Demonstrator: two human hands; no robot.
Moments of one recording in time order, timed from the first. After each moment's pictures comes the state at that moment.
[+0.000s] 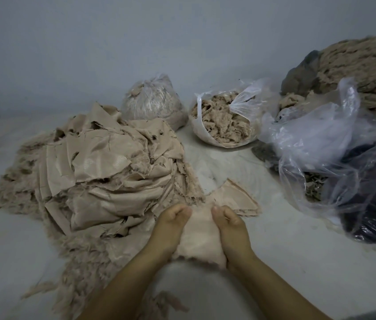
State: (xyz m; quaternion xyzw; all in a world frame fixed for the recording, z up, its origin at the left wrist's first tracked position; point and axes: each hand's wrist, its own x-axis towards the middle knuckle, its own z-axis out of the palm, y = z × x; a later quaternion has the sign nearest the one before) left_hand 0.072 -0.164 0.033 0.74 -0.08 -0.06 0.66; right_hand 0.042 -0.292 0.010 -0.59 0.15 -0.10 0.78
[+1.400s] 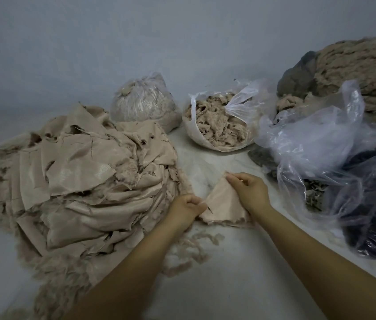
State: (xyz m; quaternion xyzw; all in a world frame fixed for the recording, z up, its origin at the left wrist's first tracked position) left_hand 0.151 -0.214 0.021 0.78 -0.04 -0.15 0.61; right_hand 0.143 -0.394 0.028 -0.82 0.14 -0.19 0.53
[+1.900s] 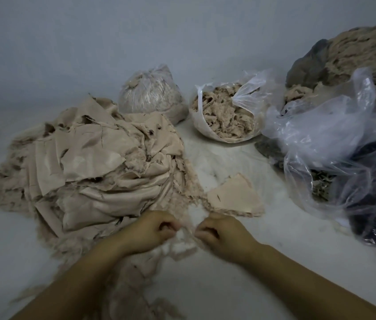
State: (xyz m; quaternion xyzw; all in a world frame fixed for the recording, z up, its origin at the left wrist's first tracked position) left_hand 0.122 -0.112 0.018 0.90 -0.30 -0.13 0.29; right_hand 0.069 -0.328 -0.006 -0.95 -0.16 -0.01 0.28
